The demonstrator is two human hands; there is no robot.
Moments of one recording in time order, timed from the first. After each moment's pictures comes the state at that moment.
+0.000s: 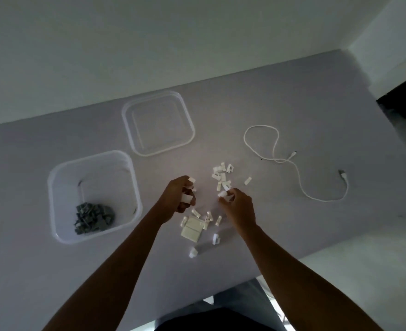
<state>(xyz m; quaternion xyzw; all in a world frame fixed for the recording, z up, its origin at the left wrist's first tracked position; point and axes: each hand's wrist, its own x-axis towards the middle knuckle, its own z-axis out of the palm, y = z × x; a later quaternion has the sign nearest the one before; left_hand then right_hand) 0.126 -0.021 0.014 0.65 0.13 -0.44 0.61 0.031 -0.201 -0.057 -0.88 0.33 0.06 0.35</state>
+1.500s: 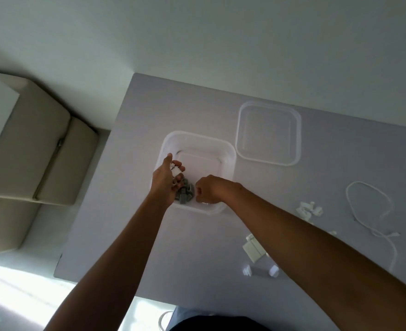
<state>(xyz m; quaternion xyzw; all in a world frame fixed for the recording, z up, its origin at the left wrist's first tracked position) 0.148 0.209 0.005 0.45 0.46 -0.10 0.76 0.192 0.067 -0.016 -0.83 -0.27 0.48 0.04</state>
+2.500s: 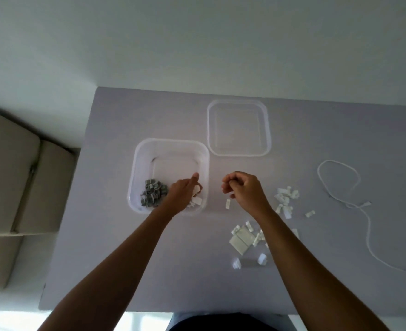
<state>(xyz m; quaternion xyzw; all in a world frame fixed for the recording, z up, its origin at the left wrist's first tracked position) 0.144 0.138 -0.029 0.83 0.11 -0.25 0.49 0.140 -0.066 0.014 -0.82 0.12 0.16 0.54</state>
